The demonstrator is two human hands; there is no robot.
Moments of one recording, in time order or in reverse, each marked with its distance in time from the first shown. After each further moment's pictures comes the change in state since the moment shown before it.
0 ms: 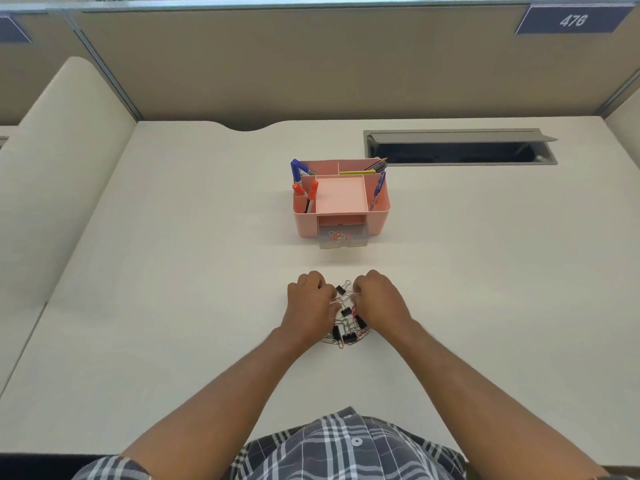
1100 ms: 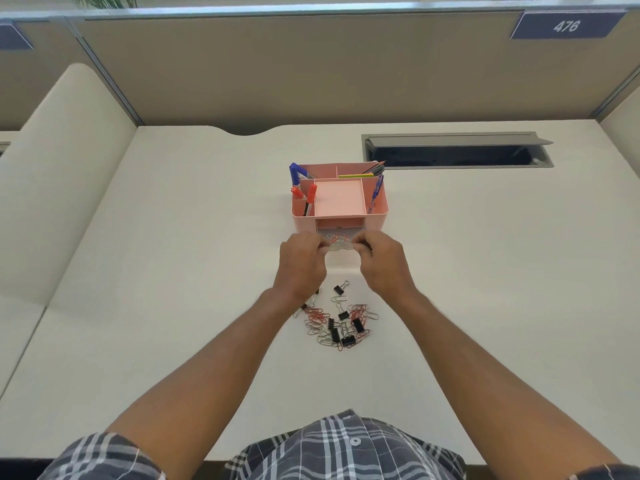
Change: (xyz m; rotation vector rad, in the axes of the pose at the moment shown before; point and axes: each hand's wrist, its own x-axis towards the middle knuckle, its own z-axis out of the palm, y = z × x) left_hand 0.053 0.009 -0.070 -0.257 0.266 0.010; right_hand 0.023 -0.021 -0.064 0.500 0.347 -0.126
